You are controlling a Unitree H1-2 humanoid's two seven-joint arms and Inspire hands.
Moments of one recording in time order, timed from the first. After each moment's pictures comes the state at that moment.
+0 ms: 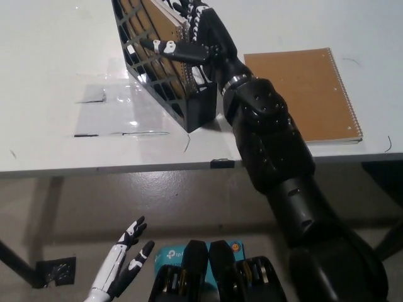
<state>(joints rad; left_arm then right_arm) -0.03 0.16 -0.11 0.29 0.27 -0.28 -0.03 -1.07 0.17 -0.05 0.79 0.10 -0.02 0.08</state>
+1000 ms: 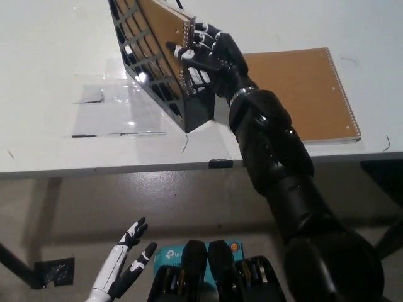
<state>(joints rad) -0.03 0.16 -0.12 0.29 0.27 -0.28 -0.03 -1.09 0.20 -0.27 0.92 0.24 0.01 0.07</state>
